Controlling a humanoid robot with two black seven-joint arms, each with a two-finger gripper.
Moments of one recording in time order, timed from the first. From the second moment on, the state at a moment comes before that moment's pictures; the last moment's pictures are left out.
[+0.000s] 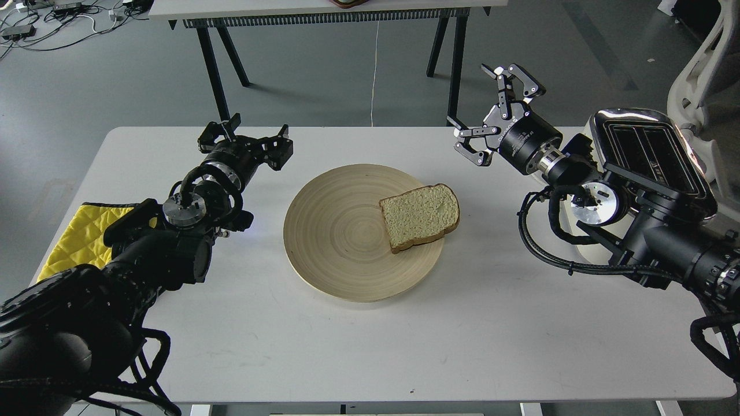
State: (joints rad) left arm -0.90 -0.02 -0.63 -0.17 -1.03 -0.44 0.16; right arm 0.97 -0.29 0.23 0.70 0.32 0.49 0.28
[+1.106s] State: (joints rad) left arm -0.90 -0.02 -0.63 -0.17 -1.03 -0.44 0.16; right arm 1.12 -0.34 0.20 0.77 -0.15 0.17 0.23
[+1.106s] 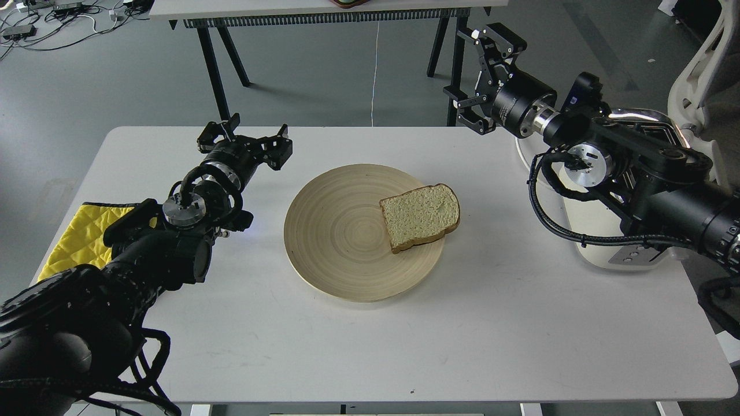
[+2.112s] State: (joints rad) left arm -0.90 -0.02 -0.64 -0.17 -1.03 -0.44 0.16; right arm 1.15 -0.38 -0.30 0.97 -0.28 -0.24 0.14
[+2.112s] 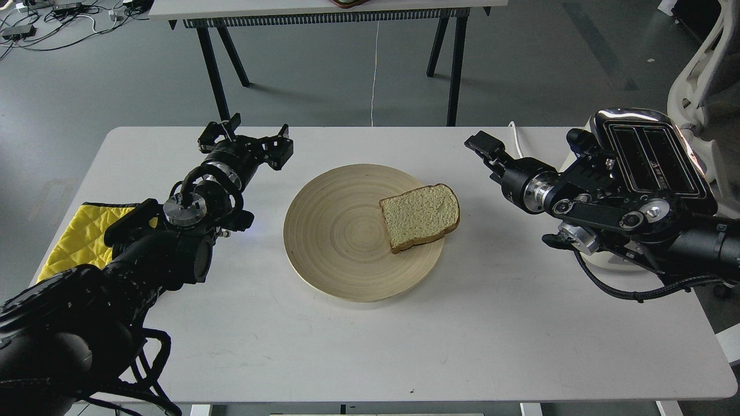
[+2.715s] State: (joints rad) left arm -0.90 -0.02 -0.64 -0.17 -1.03 -0.44 0.16; right arm 1.09 -0.31 -0.31 0.98 -0.30 -0.23 0.14
